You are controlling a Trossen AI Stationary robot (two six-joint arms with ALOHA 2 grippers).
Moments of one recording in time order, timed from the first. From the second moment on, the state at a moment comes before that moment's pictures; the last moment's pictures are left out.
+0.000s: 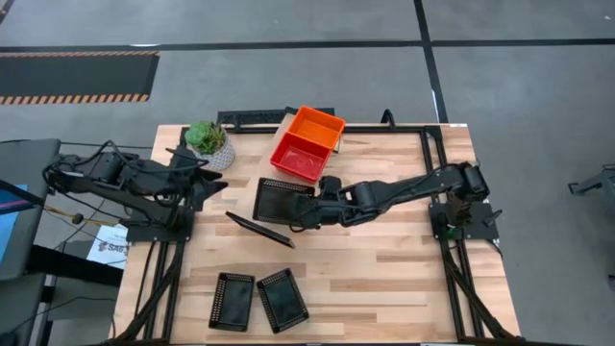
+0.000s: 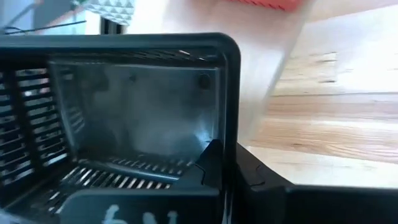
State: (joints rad) left arm -0.25 0.71 1.09 -0.93 -0.49 -0.85; right arm 0.19 1.85 1.75 -0.86 0.45 1.72
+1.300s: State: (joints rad) left arm -0.25 0.71 1.09 -1.00 -0.48 -0.83; right arm 0.22 1.78 1.74 -0.68 0.27 1.28
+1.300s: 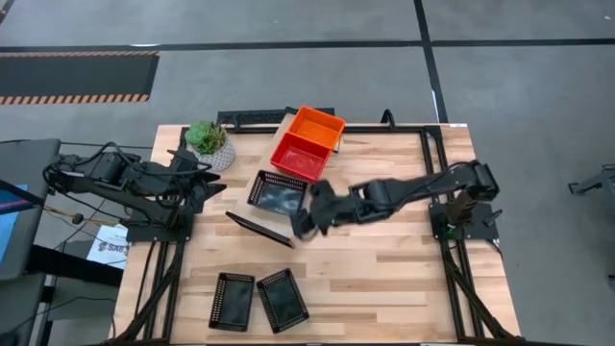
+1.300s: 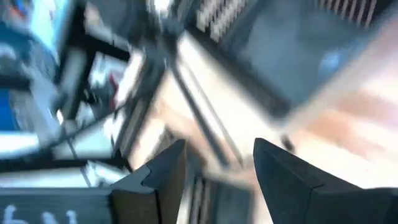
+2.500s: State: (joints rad) left arm -0.25 0.71 1.09 -1.09 -0.44 -0.86; right arm 0.46 2.03 1.74 -0.61 0.03 0.74
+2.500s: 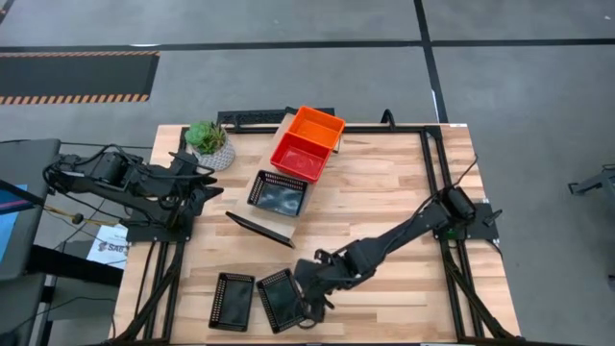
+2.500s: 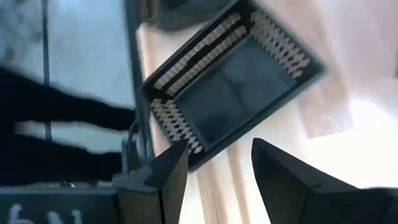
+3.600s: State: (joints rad) left arm -0.25 0.73 1.09 -1.11 -0.50 -1.02; right arm 0.43 2.19 1.75 -0.54 0.05 1.12
